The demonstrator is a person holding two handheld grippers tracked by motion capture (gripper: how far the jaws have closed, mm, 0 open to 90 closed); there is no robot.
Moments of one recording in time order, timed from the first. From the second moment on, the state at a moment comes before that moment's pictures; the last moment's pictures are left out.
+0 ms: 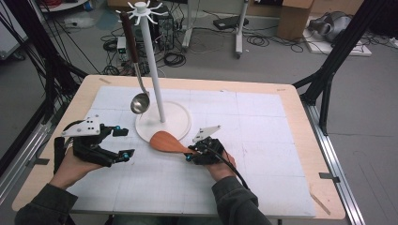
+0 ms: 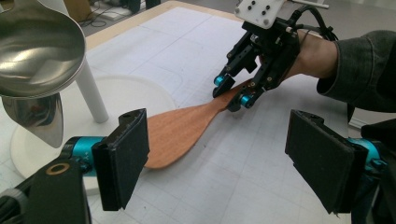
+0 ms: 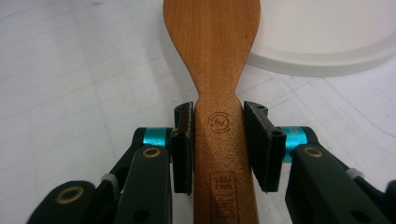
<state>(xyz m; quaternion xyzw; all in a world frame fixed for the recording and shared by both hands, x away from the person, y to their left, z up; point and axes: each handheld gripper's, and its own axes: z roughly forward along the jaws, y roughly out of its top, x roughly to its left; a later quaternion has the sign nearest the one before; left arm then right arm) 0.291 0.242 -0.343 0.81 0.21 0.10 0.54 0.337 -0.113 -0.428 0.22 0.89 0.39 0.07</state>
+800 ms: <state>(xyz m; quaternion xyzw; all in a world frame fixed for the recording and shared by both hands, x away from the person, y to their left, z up) 0.290 0.232 -0.347 0.82 0.19 0.09 0.53 0.321 -0.091 -0.437 0.09 0.92 0.38 -0.02</state>
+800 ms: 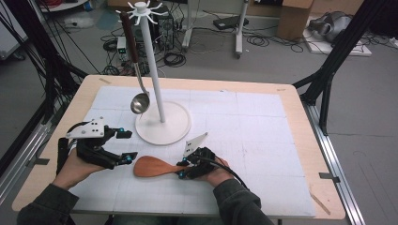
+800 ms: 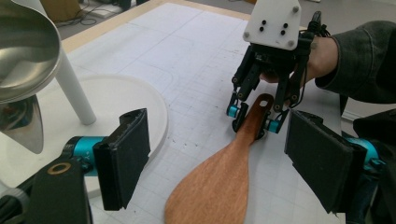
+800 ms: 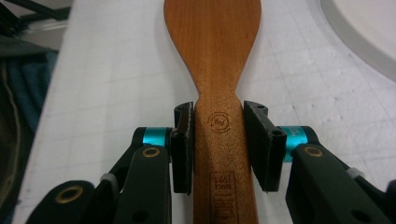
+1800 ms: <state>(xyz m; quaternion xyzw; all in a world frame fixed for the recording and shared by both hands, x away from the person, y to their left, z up) 0.298 0.197 -0.374 0.85 0.16 0.05 0.50 0.313 -0.115 -0.424 0.08 0.92 0.39 0.00</state>
